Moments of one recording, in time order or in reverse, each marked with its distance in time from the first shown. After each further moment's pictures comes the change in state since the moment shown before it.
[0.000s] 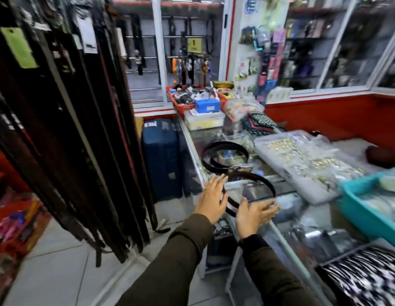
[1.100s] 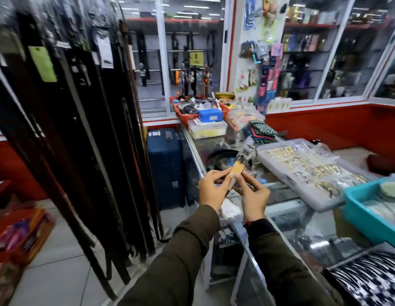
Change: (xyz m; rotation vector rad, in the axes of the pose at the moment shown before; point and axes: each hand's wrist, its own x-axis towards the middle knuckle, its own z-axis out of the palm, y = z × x) left_hand 0.010 0.033 -0.045 -0.533 0.460 -0.053; right_hand -0.010 -0.060 -0.011 0.827 -0.331 -0.166
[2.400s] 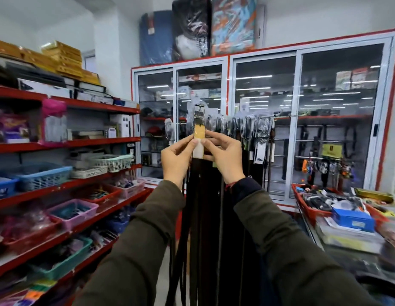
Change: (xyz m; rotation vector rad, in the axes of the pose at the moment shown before) left_hand 0.081 0.226 -0.406 -0.140 0.731 0.243; right_hand -0.155 -0.172 0.412 0.227 -1.101 -0.279
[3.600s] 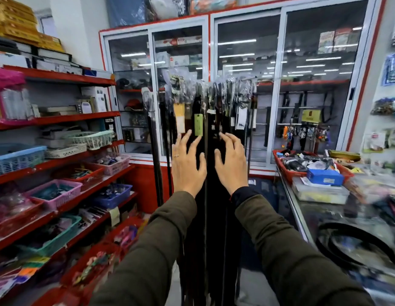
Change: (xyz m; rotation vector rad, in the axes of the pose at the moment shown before) left_hand -0.065 -0.113 0.018 1.002 -0.120 0.529; right_hand -0.057 0.092 -0.089 -1.060 0.212 -0.214
